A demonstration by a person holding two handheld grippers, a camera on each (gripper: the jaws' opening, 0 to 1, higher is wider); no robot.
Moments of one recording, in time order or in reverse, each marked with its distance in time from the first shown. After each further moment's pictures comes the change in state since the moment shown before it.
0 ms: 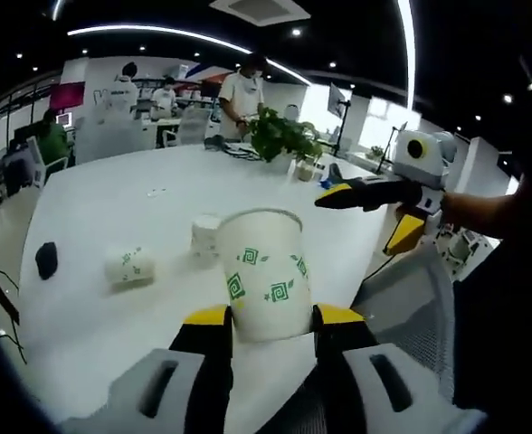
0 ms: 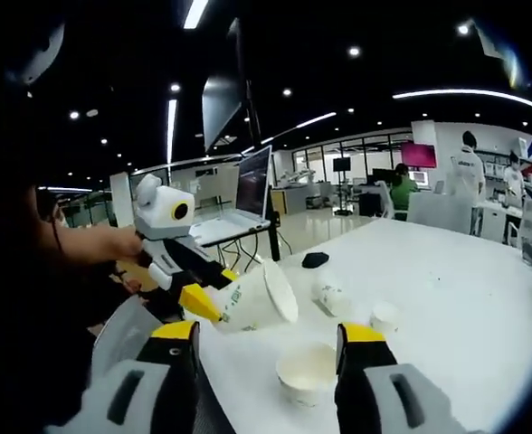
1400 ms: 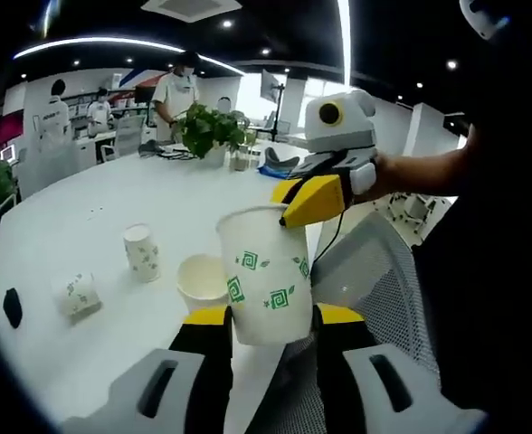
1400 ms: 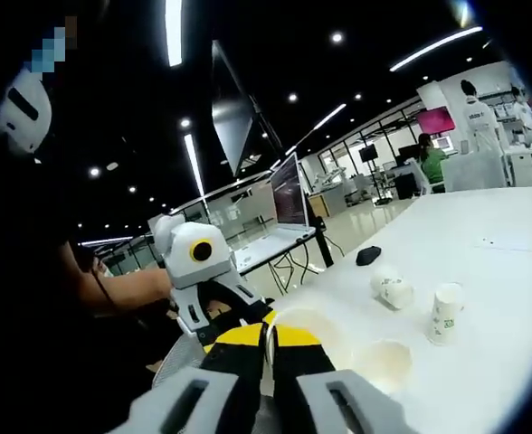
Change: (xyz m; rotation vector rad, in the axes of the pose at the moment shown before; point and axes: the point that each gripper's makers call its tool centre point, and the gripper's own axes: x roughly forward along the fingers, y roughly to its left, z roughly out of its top) left arm 0.013 -0.057 -0.014 0.187 0.049 -0.244; right arm 0.006 0.040 0.008 0.237 -0.073 0.252
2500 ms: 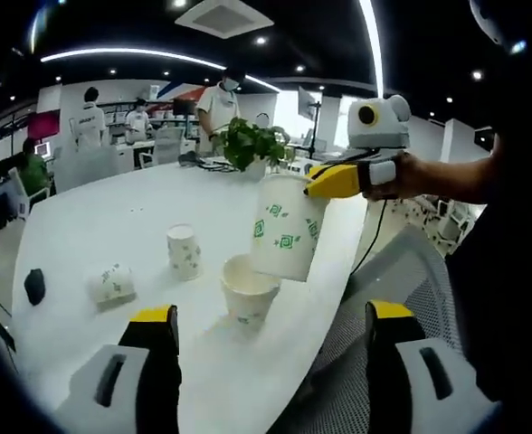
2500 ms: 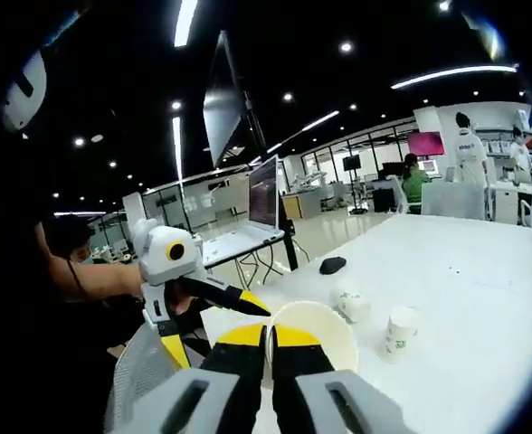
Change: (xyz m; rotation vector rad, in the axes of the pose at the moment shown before) left arm -0.014 0.037 -0.005 -0.051 -0.101 0.187; right arm -0.016 -0.039 0.017 -0.181 0.044 -0.198
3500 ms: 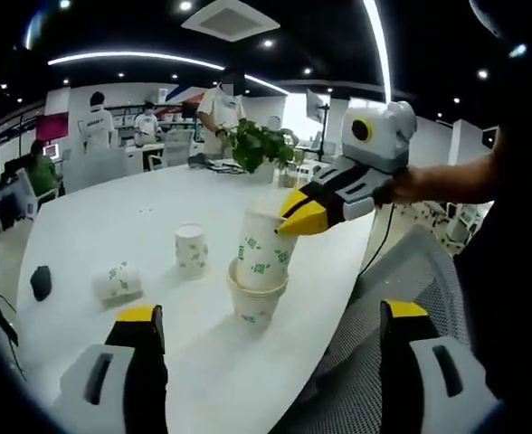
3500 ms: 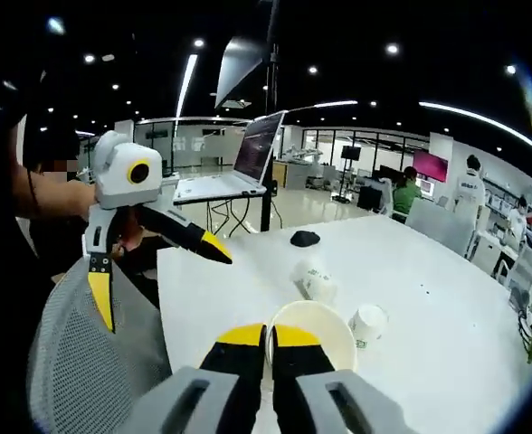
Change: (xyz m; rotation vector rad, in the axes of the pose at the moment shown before) left arm 0.000 0.003 -0.003 0.000 -0.015 0.043; right arm 0.032 -0.022 -0.044 -0.261 0.211 -0.113
